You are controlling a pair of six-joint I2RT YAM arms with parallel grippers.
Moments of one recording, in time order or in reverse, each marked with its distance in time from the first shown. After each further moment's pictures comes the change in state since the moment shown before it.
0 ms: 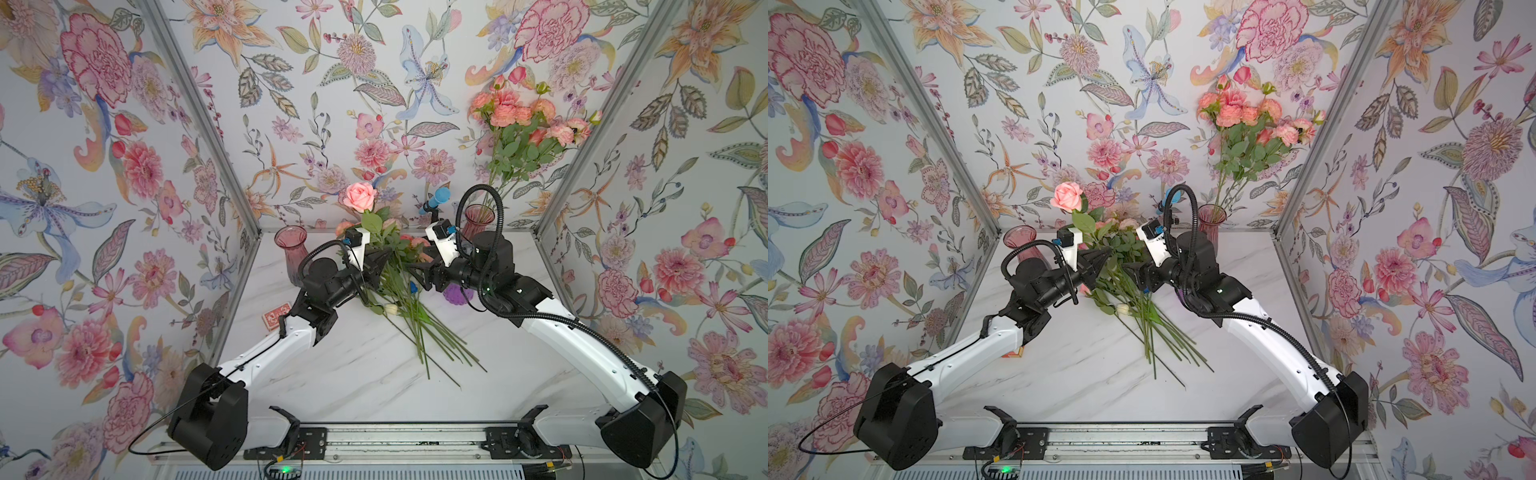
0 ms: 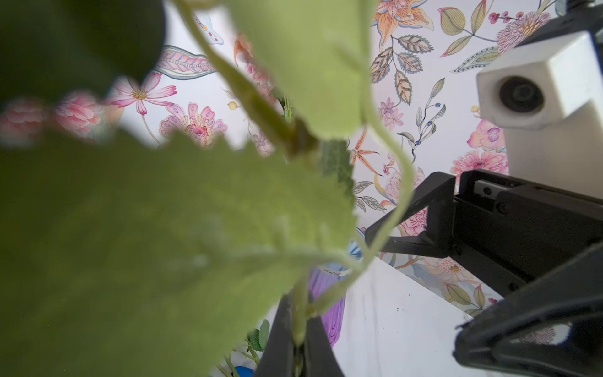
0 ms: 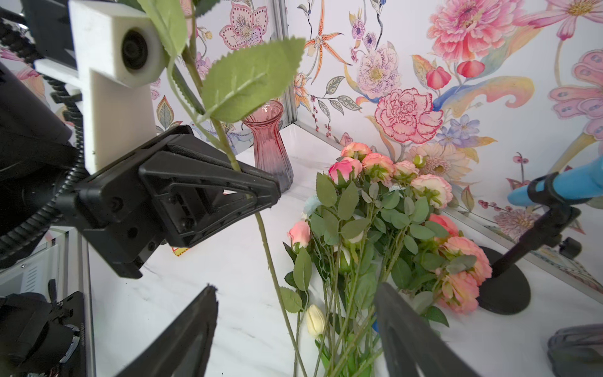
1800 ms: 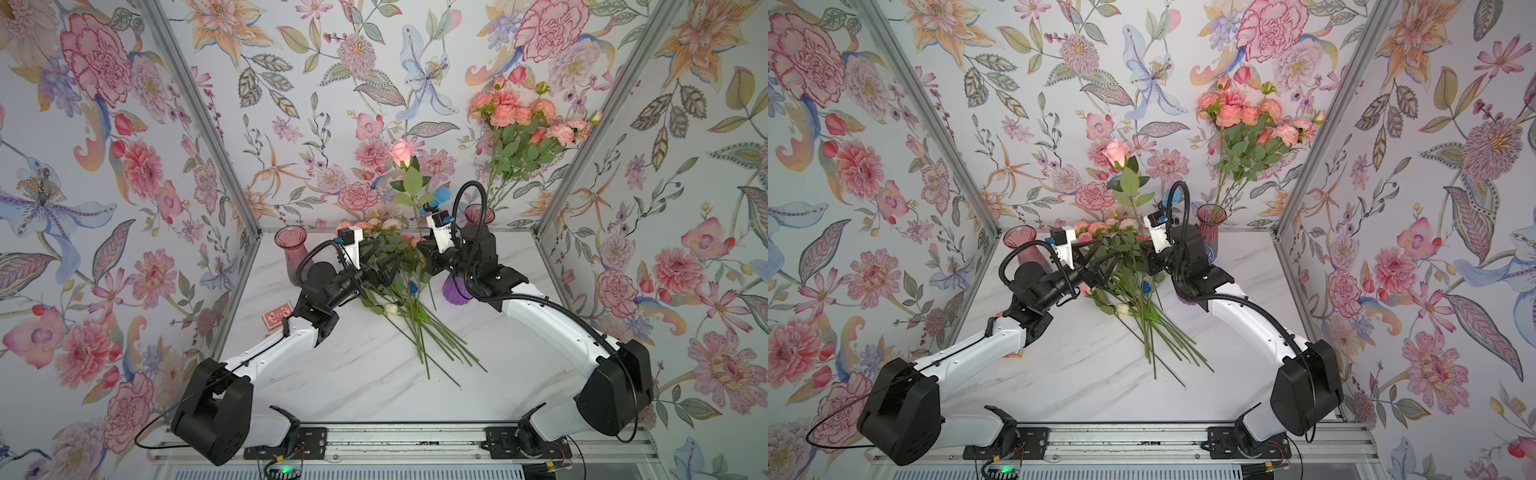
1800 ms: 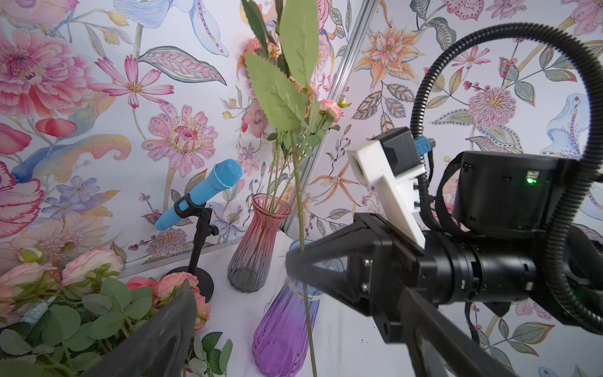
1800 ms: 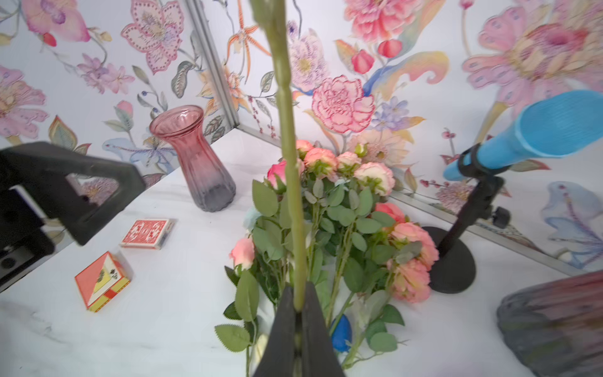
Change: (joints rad) left arm 0.002 0.026 -0.028 0.133 -0.006 -0.198; right arm -0.099 0.166 0.045 0.148 0.155 0.050
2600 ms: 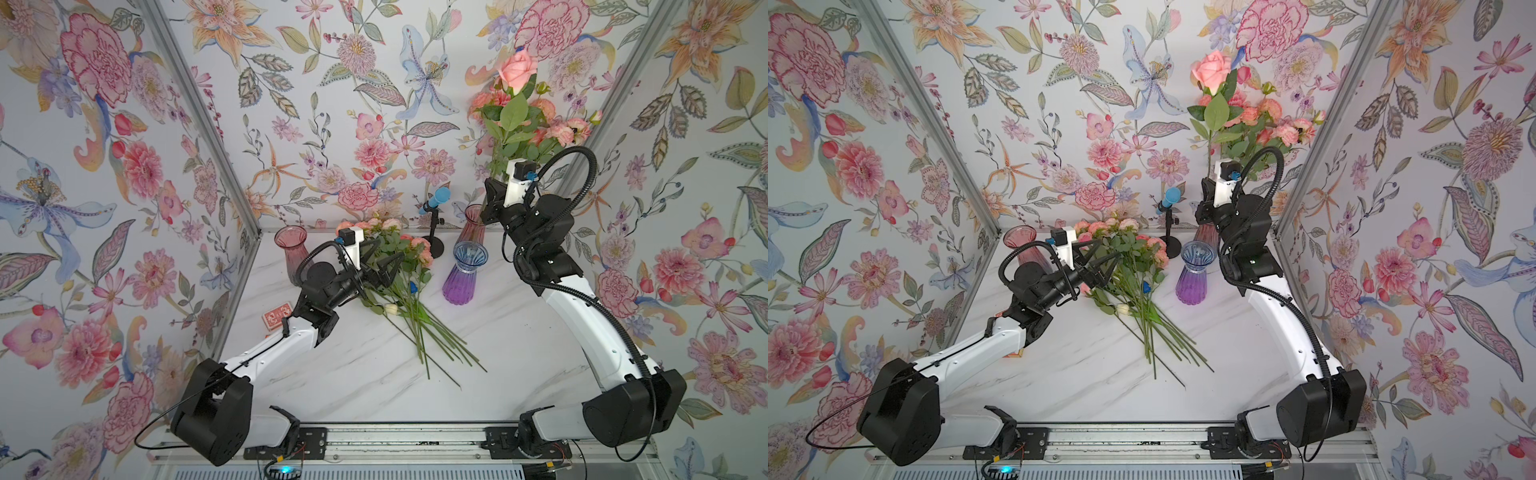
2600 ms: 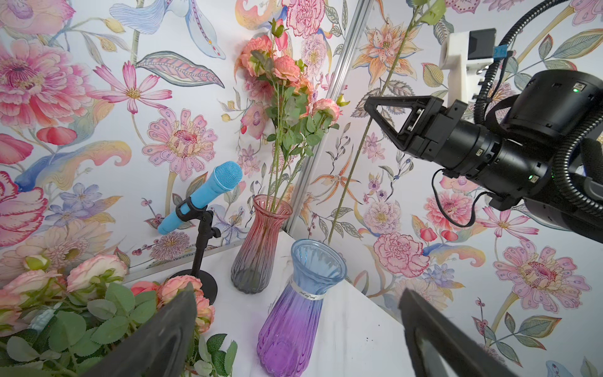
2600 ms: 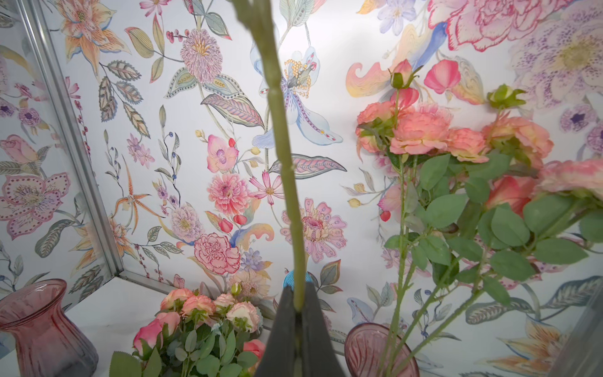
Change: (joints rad) left arm 0.000 0.000 0.000 0.000 0.005 0.038; right arm -0.262 -0.086 0.089 0.244 0.085 -0.053
